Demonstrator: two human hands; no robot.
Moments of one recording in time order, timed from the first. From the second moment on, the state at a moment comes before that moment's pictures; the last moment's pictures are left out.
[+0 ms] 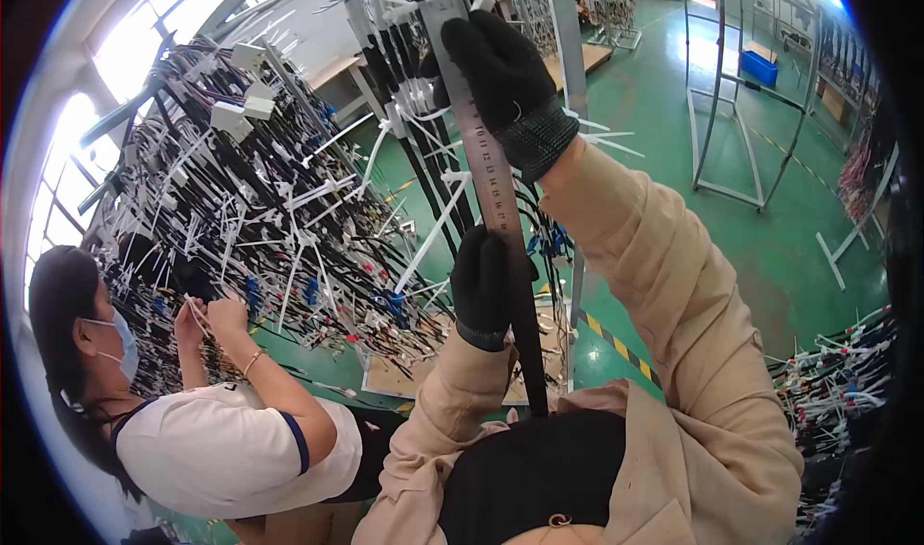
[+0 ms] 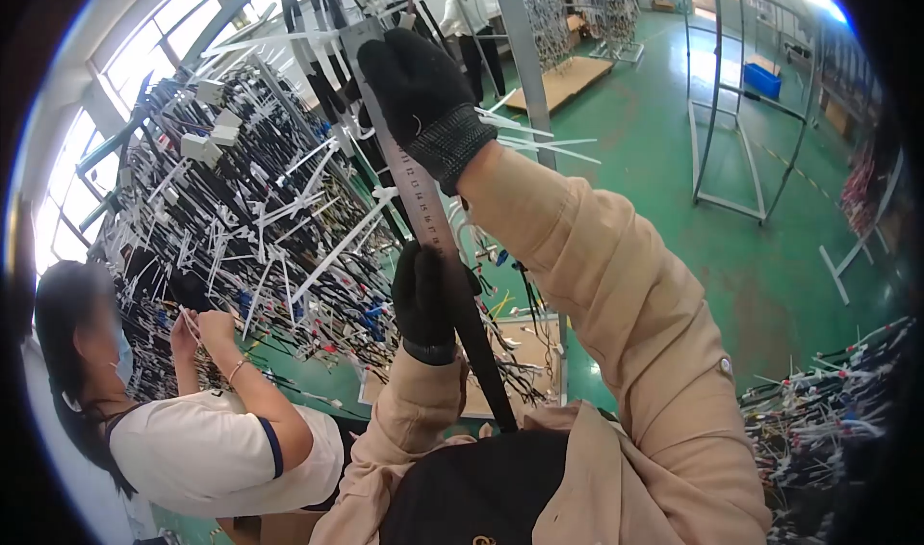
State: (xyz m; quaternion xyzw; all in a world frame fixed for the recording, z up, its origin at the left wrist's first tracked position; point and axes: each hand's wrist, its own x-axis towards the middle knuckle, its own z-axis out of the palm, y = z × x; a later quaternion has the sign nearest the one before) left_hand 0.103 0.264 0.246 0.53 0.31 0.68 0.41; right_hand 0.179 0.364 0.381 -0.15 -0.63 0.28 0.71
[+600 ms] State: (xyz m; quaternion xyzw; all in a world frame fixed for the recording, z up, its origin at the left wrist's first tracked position) left_hand 0.094 0.263 0.244 0.58 0.34 0.64 0.37; right_hand 0.222 0.356 0.365 -0.04 -0.62 0.38 0.68
